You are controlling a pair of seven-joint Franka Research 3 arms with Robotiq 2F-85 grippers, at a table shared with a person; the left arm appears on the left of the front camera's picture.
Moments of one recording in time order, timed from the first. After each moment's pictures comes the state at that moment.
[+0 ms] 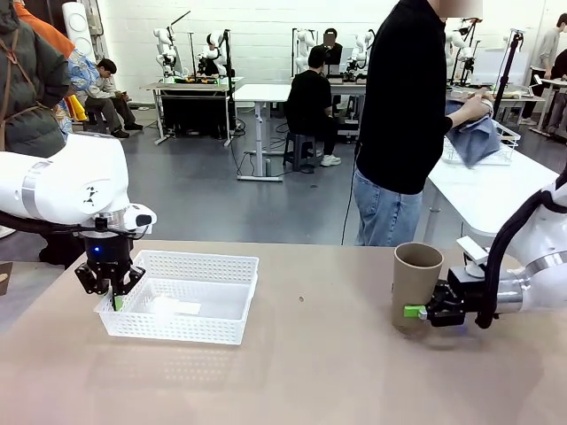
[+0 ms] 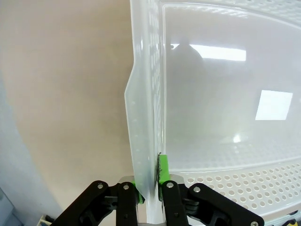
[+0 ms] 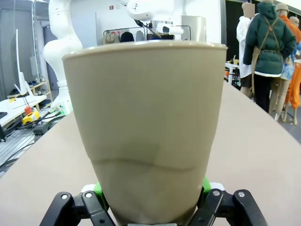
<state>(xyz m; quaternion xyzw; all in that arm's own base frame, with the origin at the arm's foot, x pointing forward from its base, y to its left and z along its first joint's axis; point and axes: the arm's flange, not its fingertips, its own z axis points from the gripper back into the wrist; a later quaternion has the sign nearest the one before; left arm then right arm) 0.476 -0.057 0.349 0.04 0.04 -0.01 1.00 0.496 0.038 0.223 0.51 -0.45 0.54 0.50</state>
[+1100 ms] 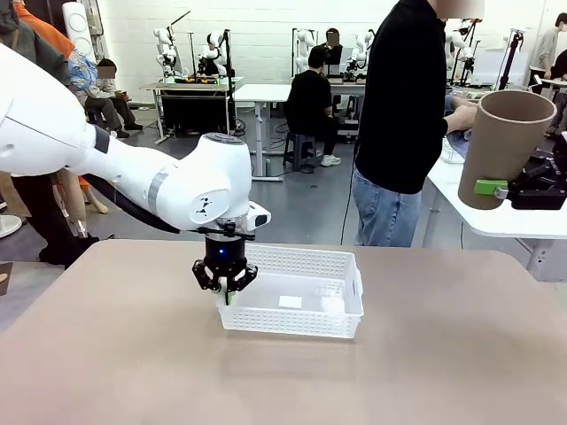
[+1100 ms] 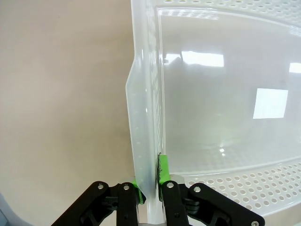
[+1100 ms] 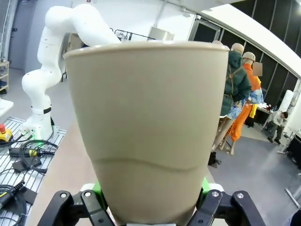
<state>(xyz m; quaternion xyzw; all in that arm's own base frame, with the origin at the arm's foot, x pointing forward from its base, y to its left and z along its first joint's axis) 0.481 -0.285 0.353 0.04 -0.03 -0.02 1.00 0.414 -0.016 0.509 0.37 -0.57 0.55 0.49</state>
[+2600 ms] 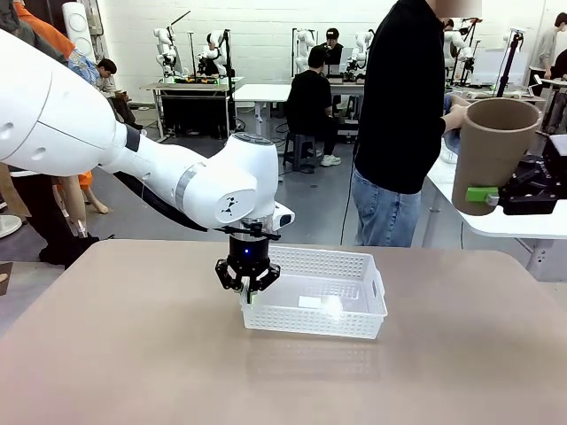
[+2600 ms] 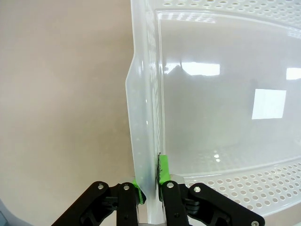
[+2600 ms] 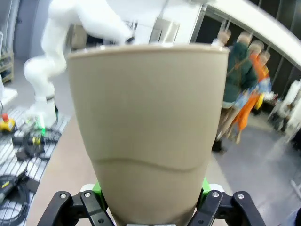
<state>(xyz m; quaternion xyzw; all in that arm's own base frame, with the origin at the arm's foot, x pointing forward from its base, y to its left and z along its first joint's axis) 0.480 -0.330 0.357 0.04 -0.03 -0.02 1.00 0.416 0.009 0.506 0.35 -0.52 0.58 0.52</state>
